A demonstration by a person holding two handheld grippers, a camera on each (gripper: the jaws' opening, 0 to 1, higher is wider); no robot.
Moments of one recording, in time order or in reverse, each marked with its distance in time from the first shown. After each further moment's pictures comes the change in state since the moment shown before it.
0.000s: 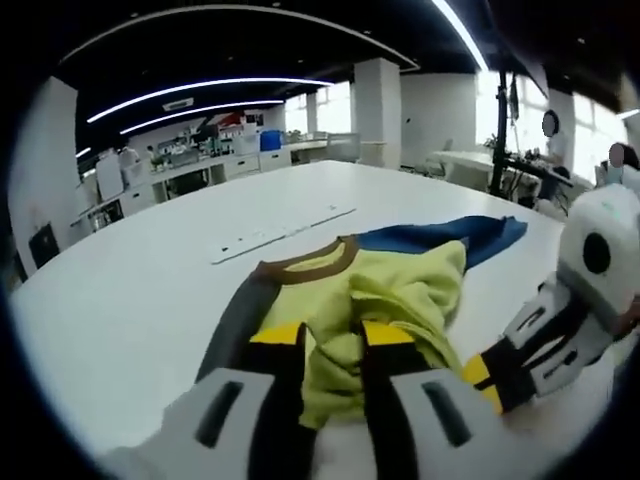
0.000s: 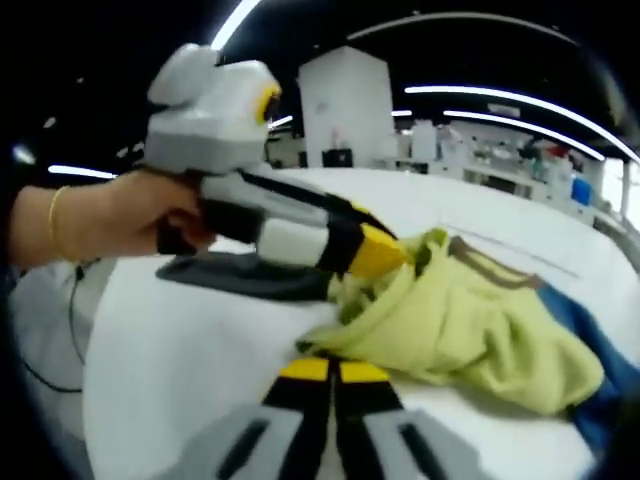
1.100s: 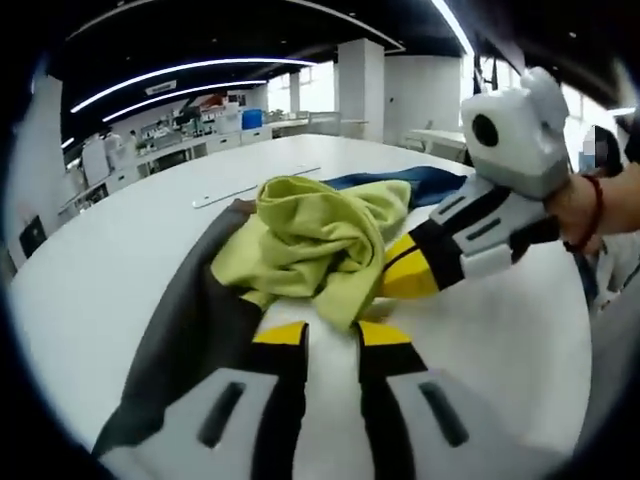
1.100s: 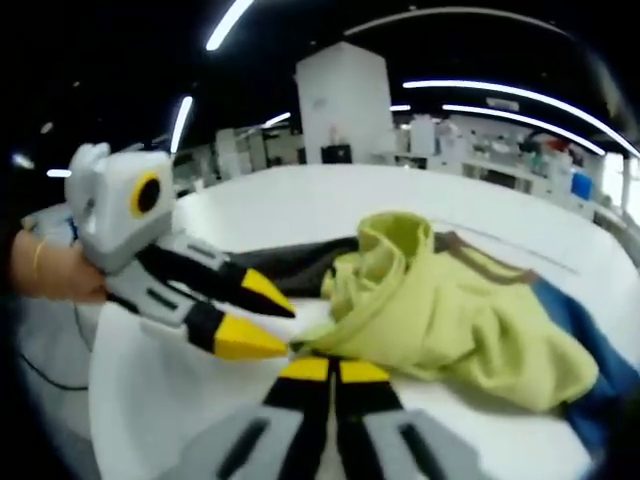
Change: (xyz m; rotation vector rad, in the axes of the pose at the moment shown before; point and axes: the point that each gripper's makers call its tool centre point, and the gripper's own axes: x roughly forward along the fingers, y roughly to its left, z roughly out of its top) left arm -0.048 -0.035 -0.072 -0.018 0.086 -0.063; right arm -0.007 -0.005 -0.001 0.021 0.016 0.007
